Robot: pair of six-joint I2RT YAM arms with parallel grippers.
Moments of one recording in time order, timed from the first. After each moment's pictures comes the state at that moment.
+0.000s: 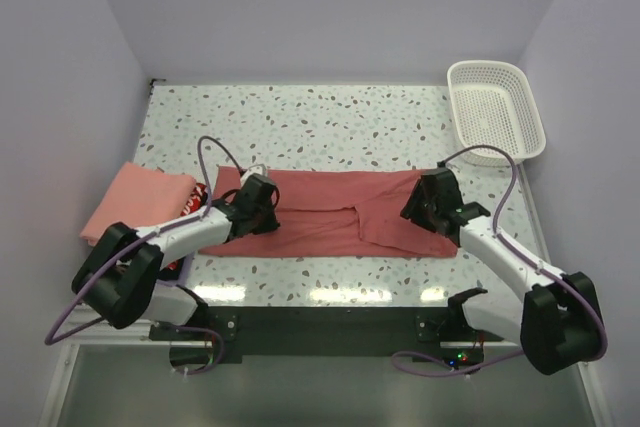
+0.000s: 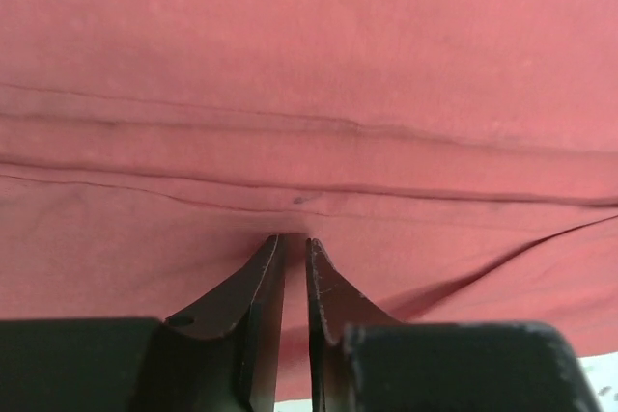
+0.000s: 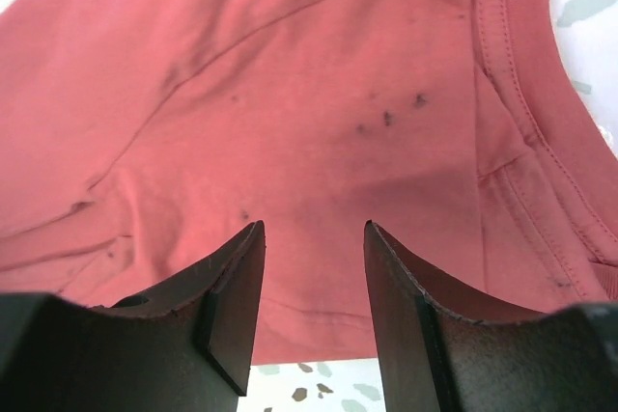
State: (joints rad) left arm -0.57 1.37 0.63 -0.23 -0.16 -0.75; right arm 0.35 1.12 0.61 -0.38 0.16 0.74
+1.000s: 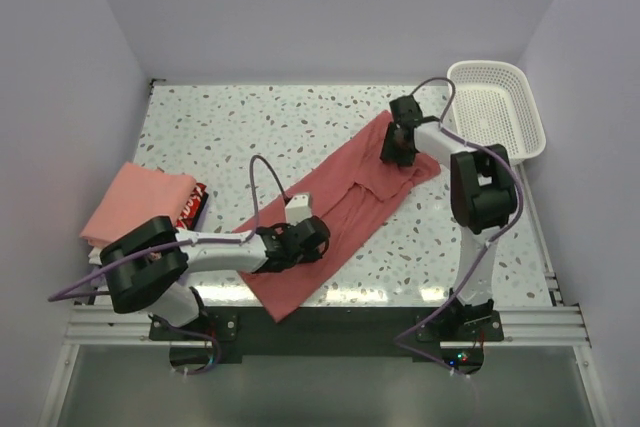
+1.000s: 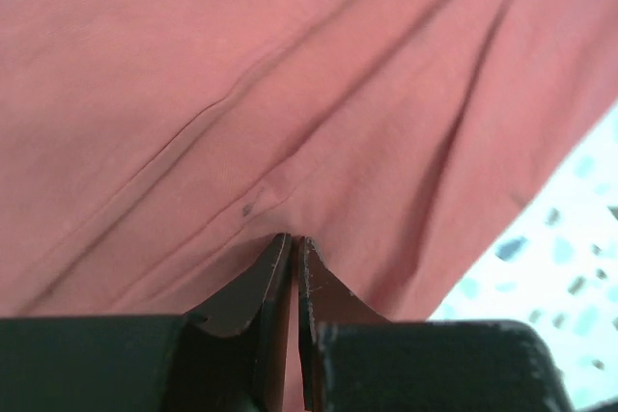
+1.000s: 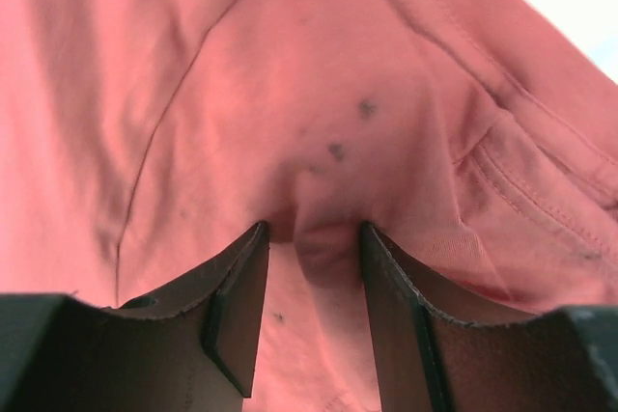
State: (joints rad) left arm -1.04 1.50 0.66 -0.16 -0.40 -1.03; right arm 0.26 1.99 1.37 -0.47 0.14 0.52
